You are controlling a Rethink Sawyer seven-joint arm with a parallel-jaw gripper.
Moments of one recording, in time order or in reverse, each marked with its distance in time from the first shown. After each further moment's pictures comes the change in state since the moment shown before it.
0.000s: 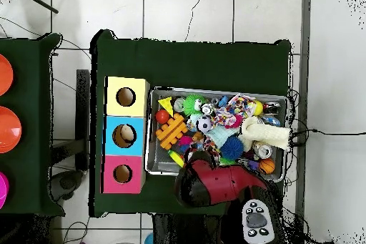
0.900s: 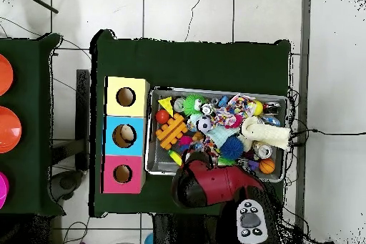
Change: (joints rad) arm 0.030 0.005 -0.020 0.000 0.013 0.000 0.000
